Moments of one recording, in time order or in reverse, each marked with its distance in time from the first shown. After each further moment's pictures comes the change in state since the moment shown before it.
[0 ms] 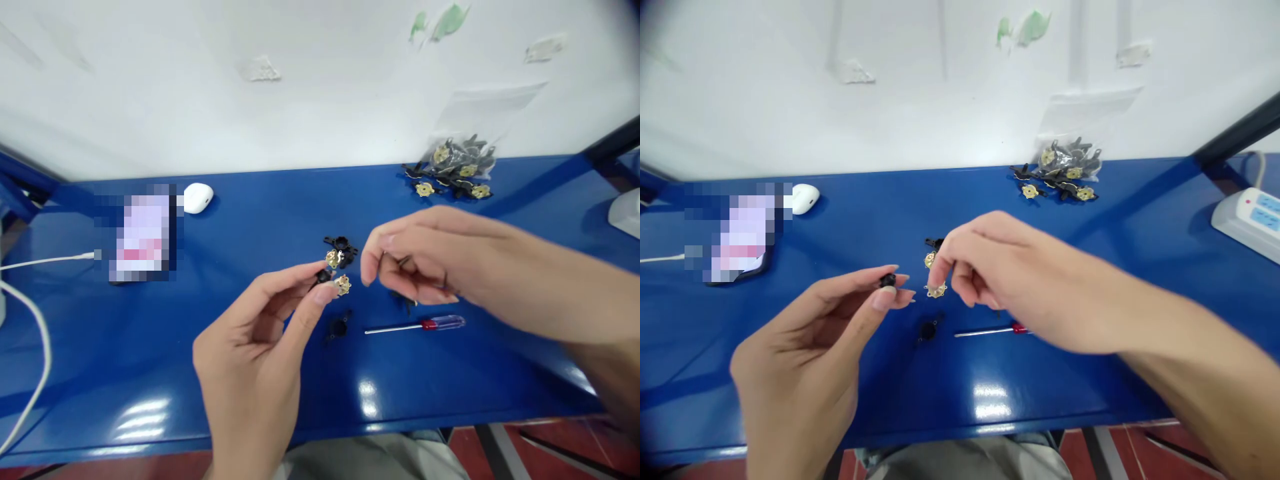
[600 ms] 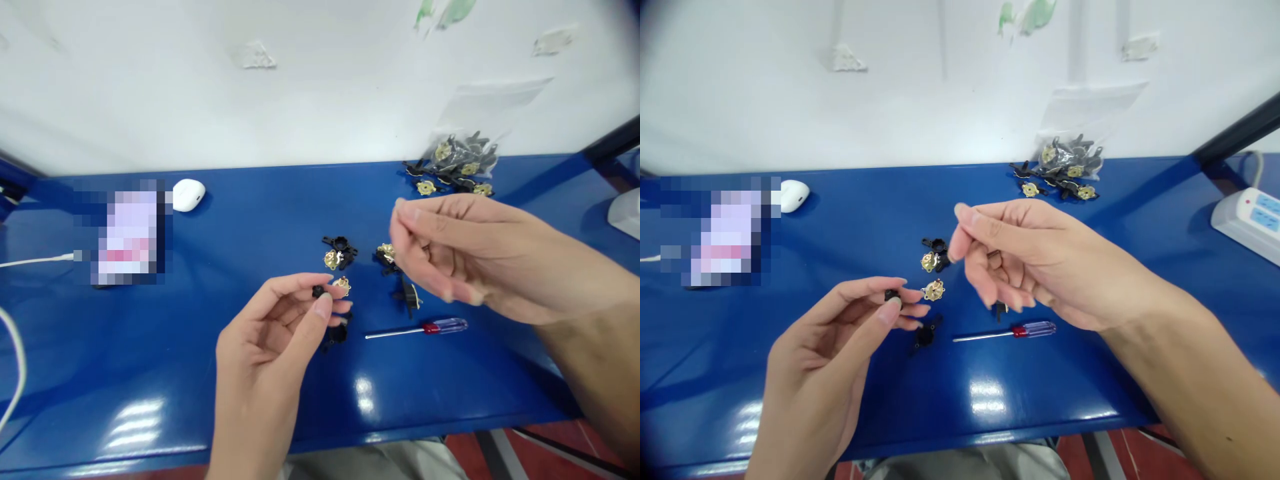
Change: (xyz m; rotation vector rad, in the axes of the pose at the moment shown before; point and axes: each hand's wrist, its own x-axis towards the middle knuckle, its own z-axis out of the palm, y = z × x) left_hand 0.001 -0.015 -0.005 -0.246 -0.221 -0.161; right_hand 0.008 0.010 -0.010 0.429 0.004 0.051
